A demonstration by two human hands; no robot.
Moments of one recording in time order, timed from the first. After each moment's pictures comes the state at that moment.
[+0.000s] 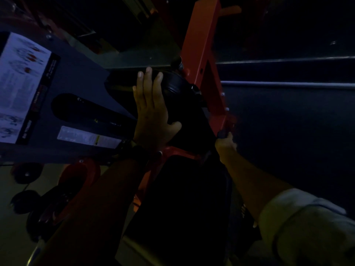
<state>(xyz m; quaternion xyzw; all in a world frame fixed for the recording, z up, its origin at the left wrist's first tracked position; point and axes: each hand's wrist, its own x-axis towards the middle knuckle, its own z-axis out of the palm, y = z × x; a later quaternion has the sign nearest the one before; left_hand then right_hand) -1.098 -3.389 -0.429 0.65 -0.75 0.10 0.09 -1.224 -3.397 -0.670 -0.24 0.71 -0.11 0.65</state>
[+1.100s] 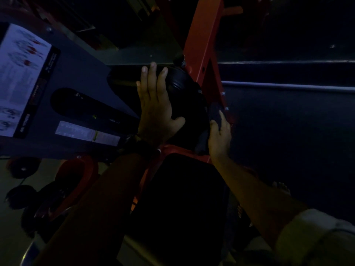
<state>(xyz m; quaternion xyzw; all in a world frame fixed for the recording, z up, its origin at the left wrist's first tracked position) -1.098 -3.392 -0.432 0.64 -0.75 0.10 0.11 -1.219 -3.376 -0.576 -0.30 0.61 -0.44 0.59</state>
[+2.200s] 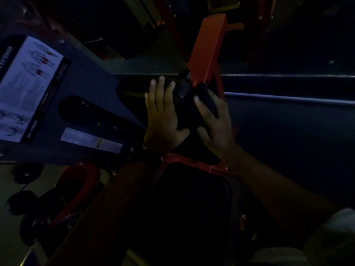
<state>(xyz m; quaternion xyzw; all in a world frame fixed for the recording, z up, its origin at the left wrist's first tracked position) -1.098 -3.391 -0.432 0.64 -0.75 0.10 0.12 -1.244 -3.412 -0.546 -0.72 0.36 -0.53 0.26</state>
